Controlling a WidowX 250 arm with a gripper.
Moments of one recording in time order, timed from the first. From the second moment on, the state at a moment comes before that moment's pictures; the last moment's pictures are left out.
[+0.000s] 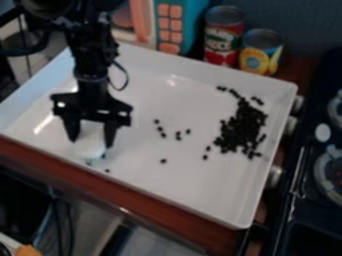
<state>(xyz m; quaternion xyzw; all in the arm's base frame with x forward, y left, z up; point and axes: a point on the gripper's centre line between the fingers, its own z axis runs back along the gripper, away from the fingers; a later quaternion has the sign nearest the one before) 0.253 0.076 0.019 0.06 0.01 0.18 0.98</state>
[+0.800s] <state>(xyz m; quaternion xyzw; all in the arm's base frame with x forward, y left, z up) 0.281 0.006 0.023 0.01 0.00 0.20 0.98</state>
